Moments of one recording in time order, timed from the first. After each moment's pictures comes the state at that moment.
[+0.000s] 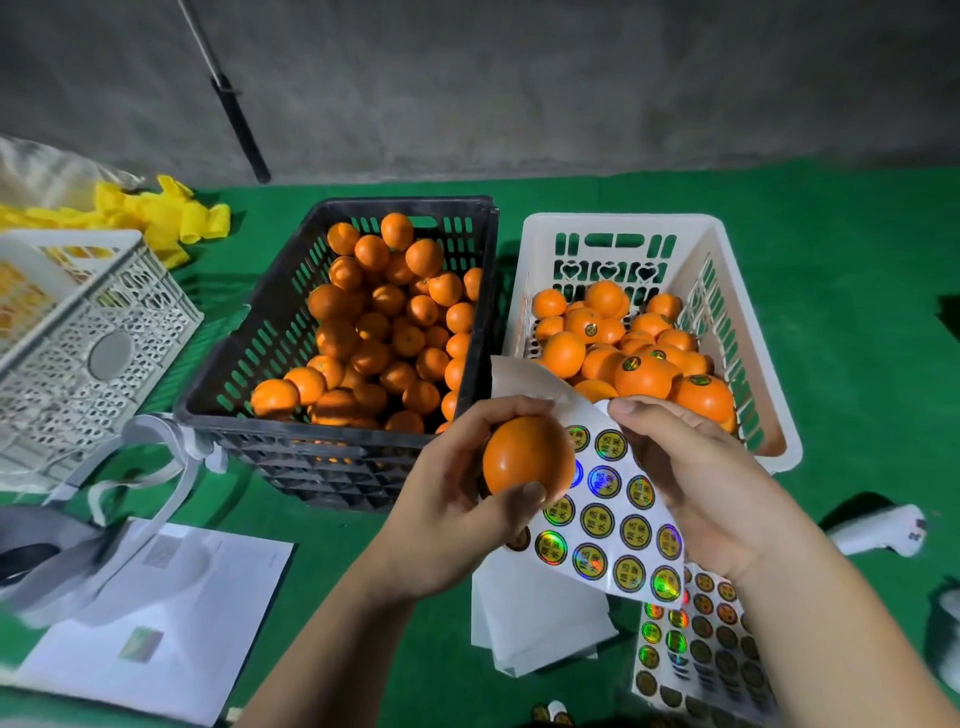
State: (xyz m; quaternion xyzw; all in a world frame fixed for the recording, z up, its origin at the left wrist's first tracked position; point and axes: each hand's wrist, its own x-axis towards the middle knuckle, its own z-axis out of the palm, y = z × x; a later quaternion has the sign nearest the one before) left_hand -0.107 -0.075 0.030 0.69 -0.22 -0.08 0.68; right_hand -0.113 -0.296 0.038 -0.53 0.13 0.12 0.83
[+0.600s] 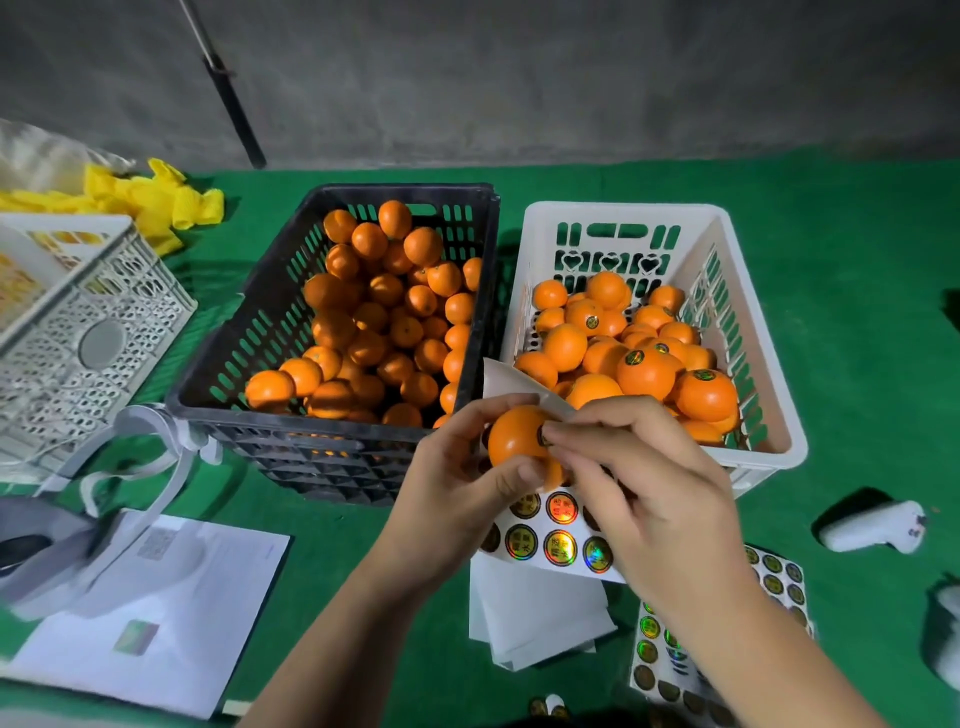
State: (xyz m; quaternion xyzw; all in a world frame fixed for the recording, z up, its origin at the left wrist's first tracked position) left_hand -0.103 -0.082 0.018 0.62 -0.10 -0.15 0.77; right_hand -0.136 -0.262 0.028 -0.84 -0.17 -0.32 0.41
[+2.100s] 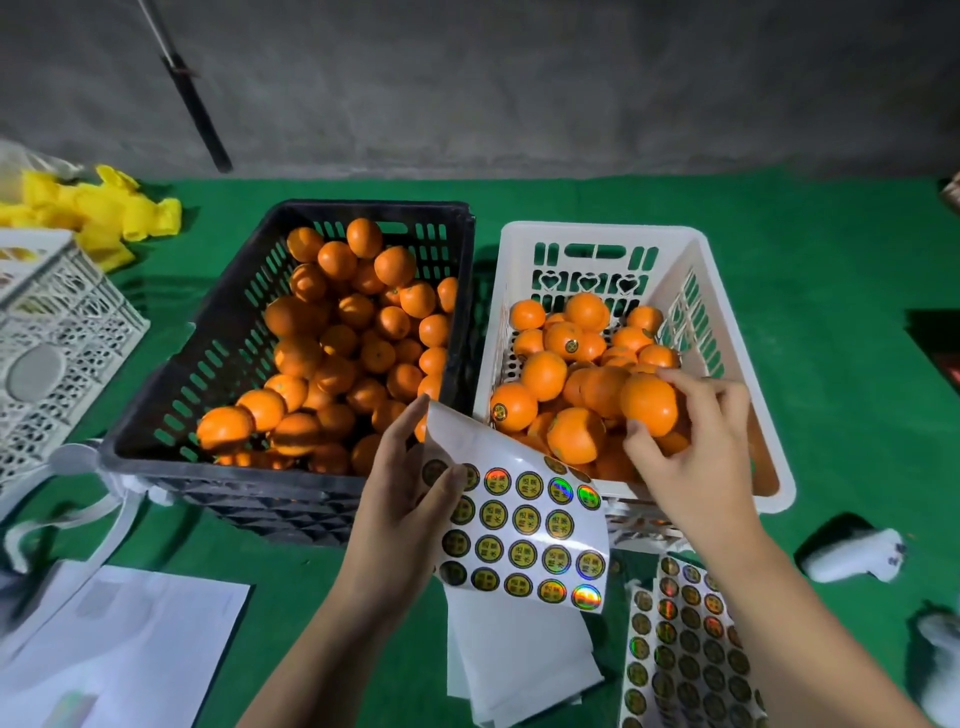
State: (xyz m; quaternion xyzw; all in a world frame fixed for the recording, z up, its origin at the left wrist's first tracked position) left_hand -0.064 -0.069 -0.027 0.68 -0.02 -0.05 0.73; right_hand -0.045 -0.358 -0.057 -0.88 0.05 -0.28 0.37
